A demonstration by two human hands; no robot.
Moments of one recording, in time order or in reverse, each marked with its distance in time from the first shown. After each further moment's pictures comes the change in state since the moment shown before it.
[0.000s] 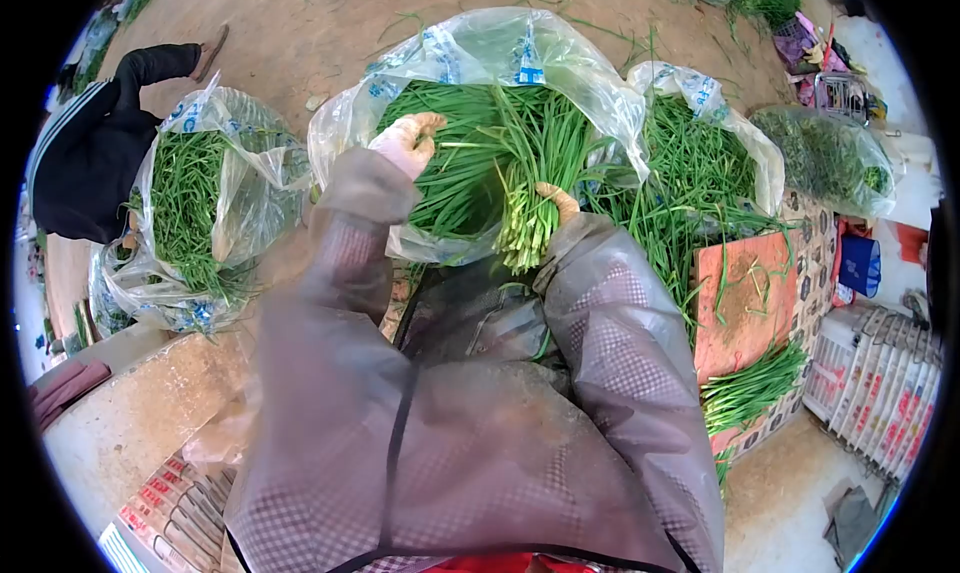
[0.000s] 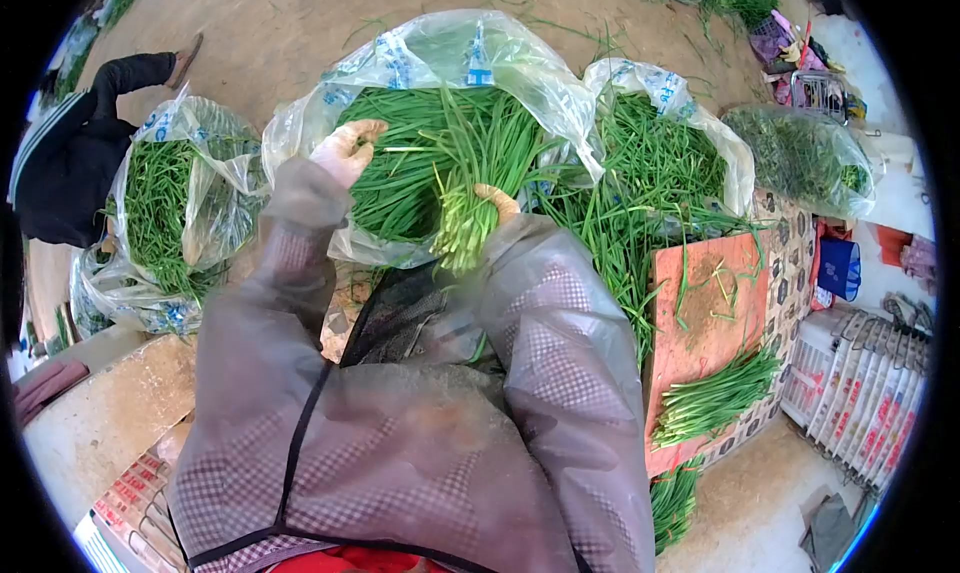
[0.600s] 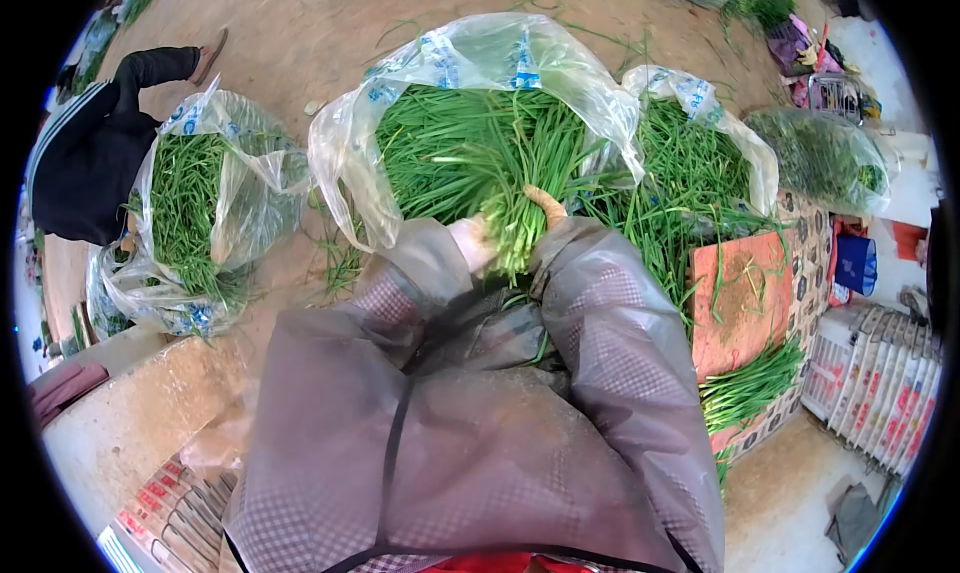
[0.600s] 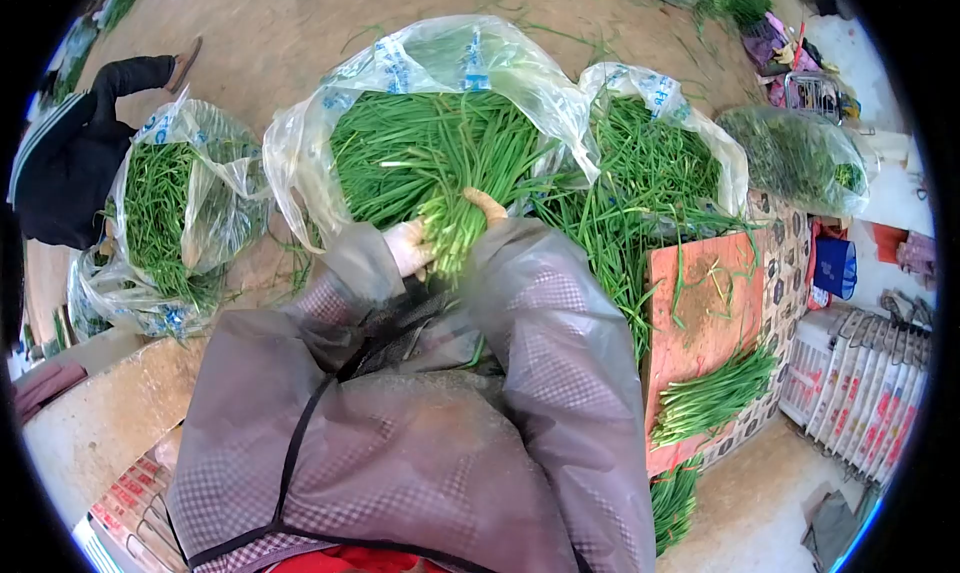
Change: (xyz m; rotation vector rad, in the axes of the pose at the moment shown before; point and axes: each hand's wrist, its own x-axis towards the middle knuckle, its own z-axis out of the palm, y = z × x) left_hand -0.067 0.014 0.103 -0.220 -0.481 -0.184; right_hand -0.015 0.017 0.035 -0.054 0.058 0.070
